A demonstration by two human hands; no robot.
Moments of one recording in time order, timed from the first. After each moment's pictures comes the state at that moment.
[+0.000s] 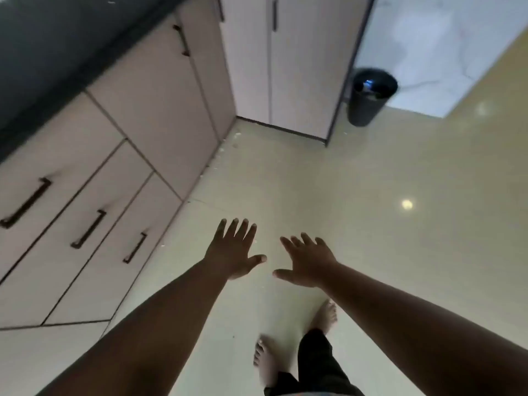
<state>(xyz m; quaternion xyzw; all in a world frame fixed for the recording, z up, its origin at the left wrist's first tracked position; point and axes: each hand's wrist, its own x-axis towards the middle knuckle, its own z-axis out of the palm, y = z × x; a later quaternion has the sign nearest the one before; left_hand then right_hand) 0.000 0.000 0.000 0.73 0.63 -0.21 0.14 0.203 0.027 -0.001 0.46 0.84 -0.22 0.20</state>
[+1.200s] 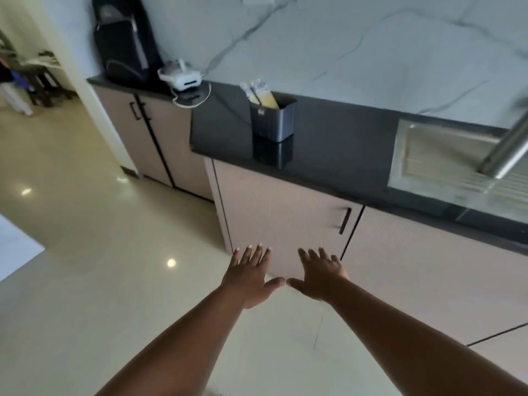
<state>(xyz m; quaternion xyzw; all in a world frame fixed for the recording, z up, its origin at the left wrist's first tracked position) 0.843 -0.212 0.100 0.99 -0.01 -0.15 0.04 0.905 -0.396 0.101 0.96 0.23 -0.16 0.02</state>
